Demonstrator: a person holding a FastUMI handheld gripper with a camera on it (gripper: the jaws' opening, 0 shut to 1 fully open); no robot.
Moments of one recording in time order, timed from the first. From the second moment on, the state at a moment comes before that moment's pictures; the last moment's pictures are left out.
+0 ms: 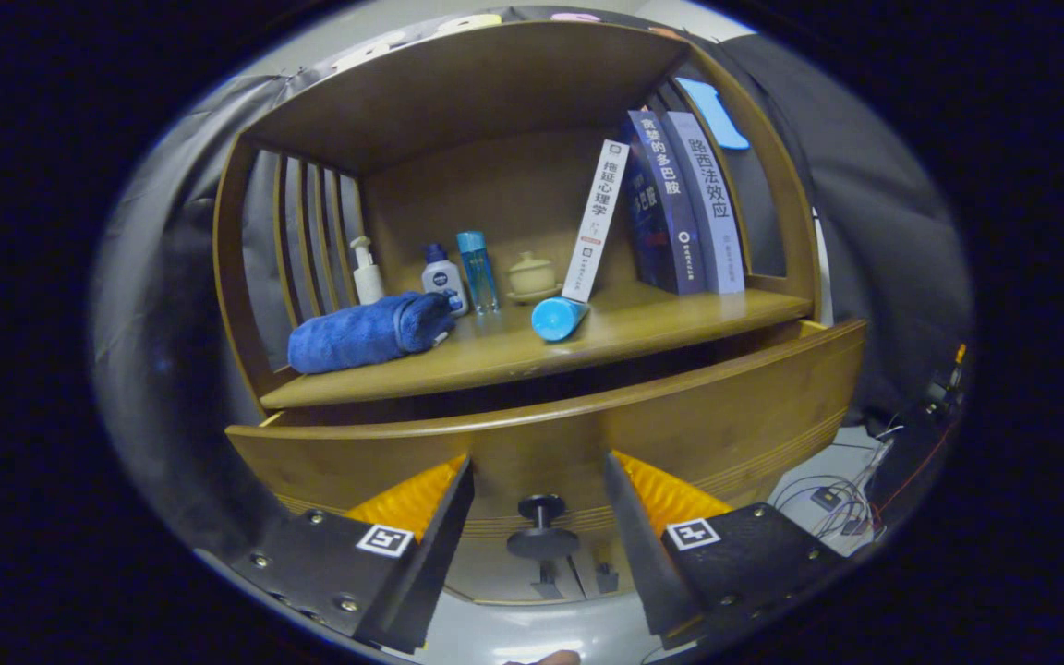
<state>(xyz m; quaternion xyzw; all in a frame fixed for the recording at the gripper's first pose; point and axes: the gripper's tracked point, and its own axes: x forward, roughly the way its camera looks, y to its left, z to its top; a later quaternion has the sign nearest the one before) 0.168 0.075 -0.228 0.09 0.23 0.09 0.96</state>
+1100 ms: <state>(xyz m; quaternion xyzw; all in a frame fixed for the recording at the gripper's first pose) 0.185 0.077 -0.176 0.07 0.19 0.08 0.98</state>
